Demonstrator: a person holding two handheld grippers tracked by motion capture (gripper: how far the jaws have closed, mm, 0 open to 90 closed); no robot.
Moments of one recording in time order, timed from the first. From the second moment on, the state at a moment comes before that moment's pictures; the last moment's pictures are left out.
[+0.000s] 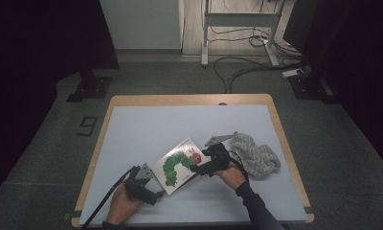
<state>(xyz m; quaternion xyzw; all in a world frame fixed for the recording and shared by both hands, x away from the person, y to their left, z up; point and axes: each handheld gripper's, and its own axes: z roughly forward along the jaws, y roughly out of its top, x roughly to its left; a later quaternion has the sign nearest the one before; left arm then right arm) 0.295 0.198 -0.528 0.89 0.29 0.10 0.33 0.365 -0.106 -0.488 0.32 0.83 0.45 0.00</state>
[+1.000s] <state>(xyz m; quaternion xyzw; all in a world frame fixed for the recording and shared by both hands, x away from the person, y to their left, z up) 0.294 0.198 -0.528 0.89 0.29 0.10 0.33 0.390 -0.089 -0.479 0.23 0.91 0.36 0.00</state>
